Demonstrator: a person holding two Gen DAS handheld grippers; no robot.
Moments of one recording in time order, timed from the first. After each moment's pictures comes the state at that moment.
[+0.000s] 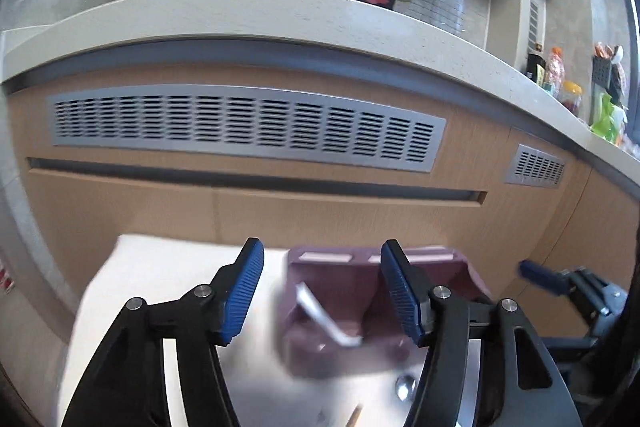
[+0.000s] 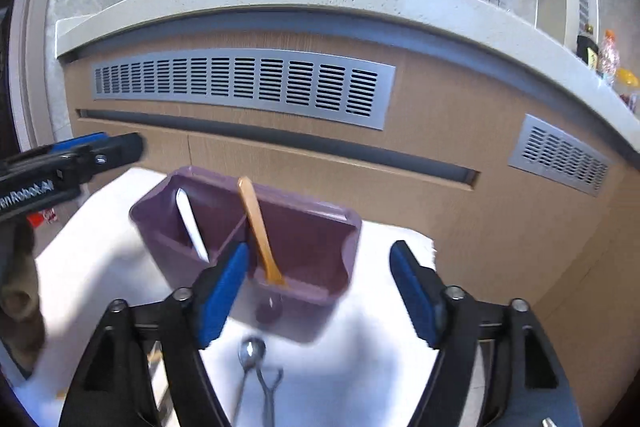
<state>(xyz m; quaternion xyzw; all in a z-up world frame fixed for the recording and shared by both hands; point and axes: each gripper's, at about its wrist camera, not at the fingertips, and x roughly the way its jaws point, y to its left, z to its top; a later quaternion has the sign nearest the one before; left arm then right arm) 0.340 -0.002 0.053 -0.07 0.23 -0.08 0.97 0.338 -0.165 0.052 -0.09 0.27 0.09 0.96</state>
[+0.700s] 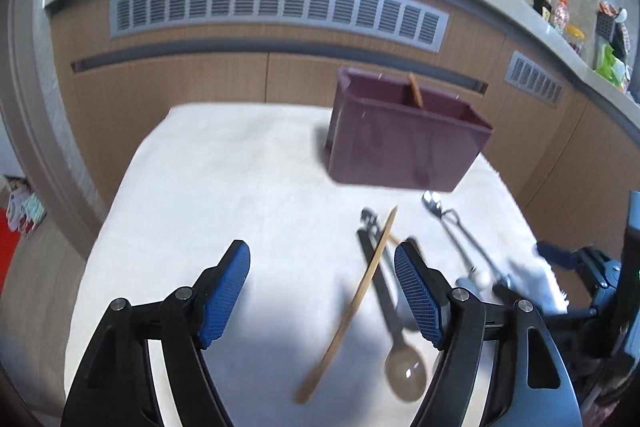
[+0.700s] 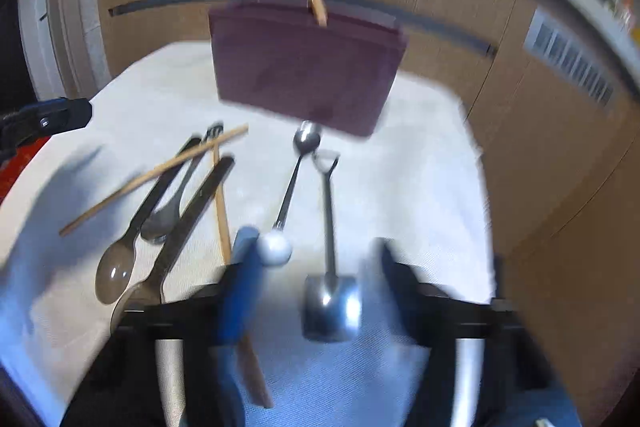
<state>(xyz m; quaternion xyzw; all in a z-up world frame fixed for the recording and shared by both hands) 0.211 0.034 -0.020 -0.06 0.36 -0.06 0.93 0.242 -0.159 -0.042 -0.10 0.41 0.12 0.90</state>
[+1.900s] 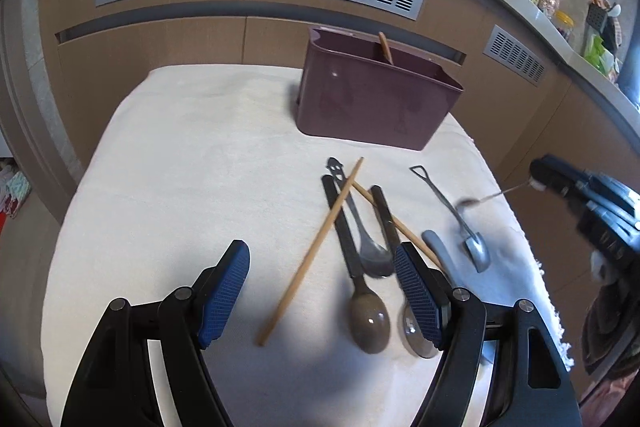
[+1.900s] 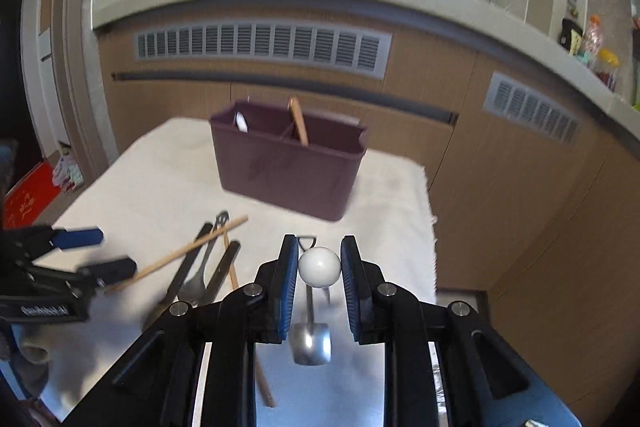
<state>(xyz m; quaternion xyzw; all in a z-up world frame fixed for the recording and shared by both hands) 0.189 0.013 -0.028 -0.08 0.40 -0.11 0.91 0.206 -0.169 0.050 -0.09 0.30 0.09 0.95</state>
